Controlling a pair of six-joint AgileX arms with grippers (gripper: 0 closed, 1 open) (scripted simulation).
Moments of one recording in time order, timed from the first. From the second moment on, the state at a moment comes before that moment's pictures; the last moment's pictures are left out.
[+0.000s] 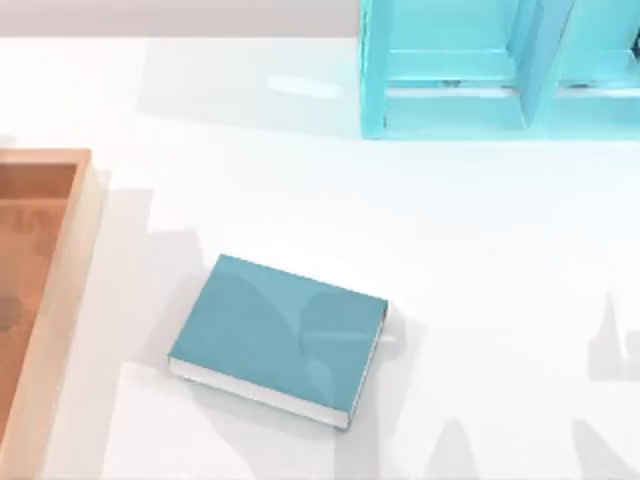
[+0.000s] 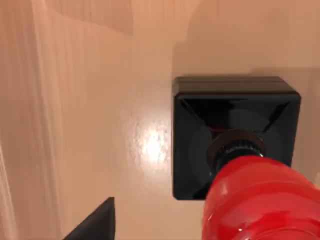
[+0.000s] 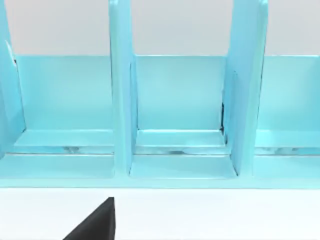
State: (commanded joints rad) left arm 0.26 1.90 1.46 -1.13 0.00 0.29; right arm 0.00 0.00 0.00 0.00 0.00 0.00
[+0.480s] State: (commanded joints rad) left arm 0.27 1.93 1.33 -0.97 0.00 0.29; right arm 0.00 0.00 0.00 0.00 0.00 0.00
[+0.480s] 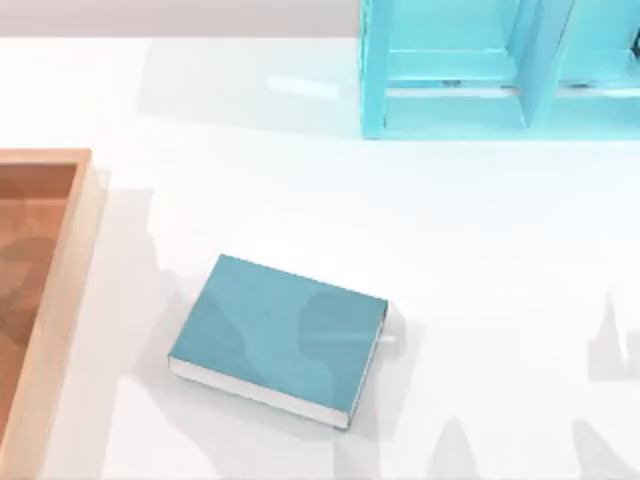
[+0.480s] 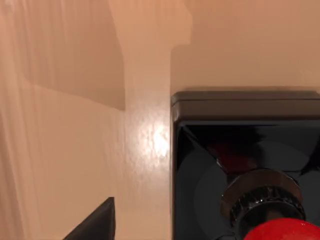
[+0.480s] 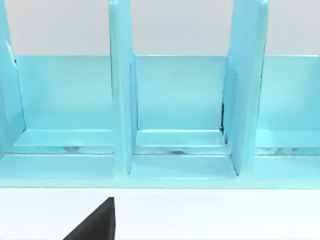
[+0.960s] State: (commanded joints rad) left arm 0.27 1.93 1.33 -0.97 0.00 0.29; right arm 0.00 0.00 0.00 0.00 0.00 0.00
